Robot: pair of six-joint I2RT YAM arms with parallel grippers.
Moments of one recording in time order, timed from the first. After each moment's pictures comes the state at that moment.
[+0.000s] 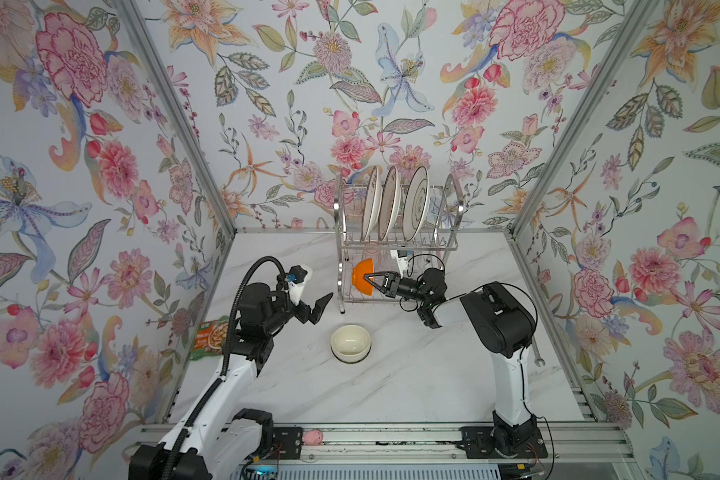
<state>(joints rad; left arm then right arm) -0.18 0.97 0.59 0.15 0.49 0.22 0.50 2.13 1.01 1.33 -0.85 0.95</state>
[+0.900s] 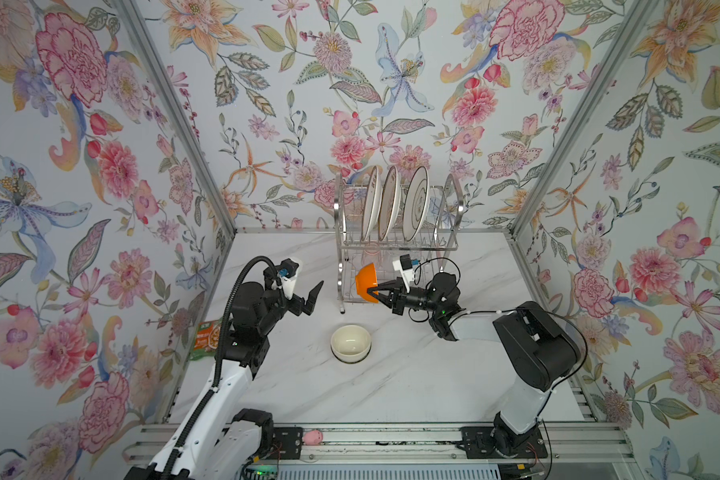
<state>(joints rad) -0.18 0.92 0.66 0.11 0.30 0.23 0.57 1.76 0.81 1.01 -0.87 0.48</state>
